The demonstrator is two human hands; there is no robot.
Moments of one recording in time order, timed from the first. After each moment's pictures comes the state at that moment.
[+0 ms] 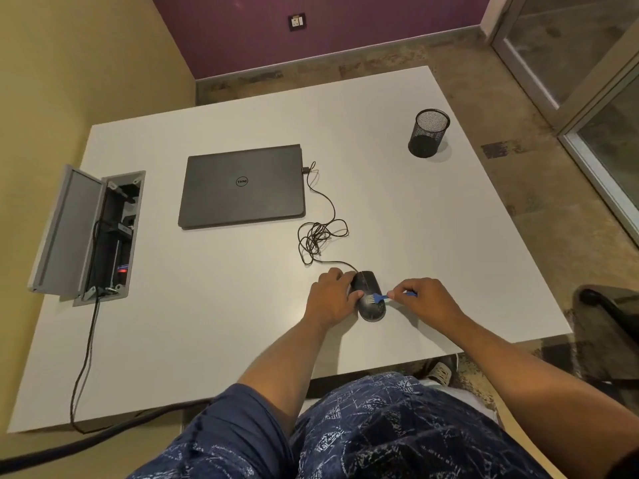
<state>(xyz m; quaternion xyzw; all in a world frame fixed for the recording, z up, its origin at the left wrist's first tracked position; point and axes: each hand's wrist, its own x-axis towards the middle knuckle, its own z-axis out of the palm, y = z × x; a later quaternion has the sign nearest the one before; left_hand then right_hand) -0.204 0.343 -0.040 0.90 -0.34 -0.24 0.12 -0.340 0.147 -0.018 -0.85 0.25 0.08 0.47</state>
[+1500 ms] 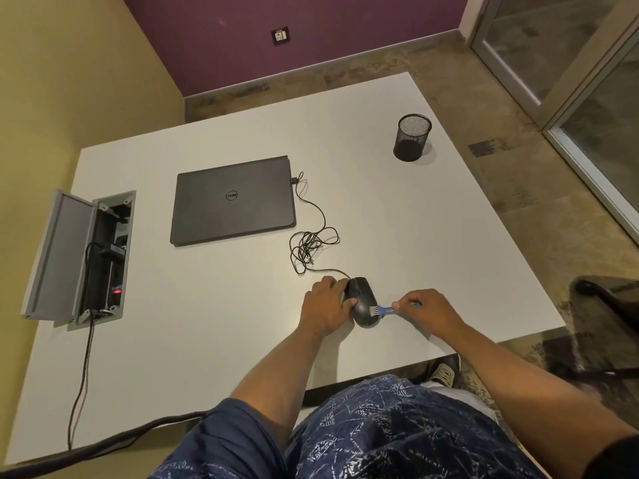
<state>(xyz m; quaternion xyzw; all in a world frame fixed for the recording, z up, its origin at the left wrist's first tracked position) -0.204 0.342 -0.040 0.90 -0.35 -0.25 0.11 -0.360 0.138 -0.041 -0.79 0.33 0.11 0.51</state>
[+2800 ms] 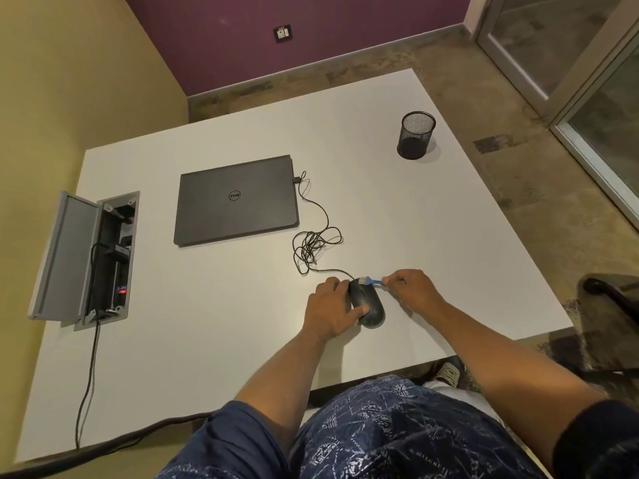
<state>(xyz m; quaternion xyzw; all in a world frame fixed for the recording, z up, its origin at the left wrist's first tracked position) -0.209 0.344 -0.041 0.90 -0.34 -0.25 0.12 -0.304 0.147 -0.032 -0.77 0.37 0.08 0.51</state>
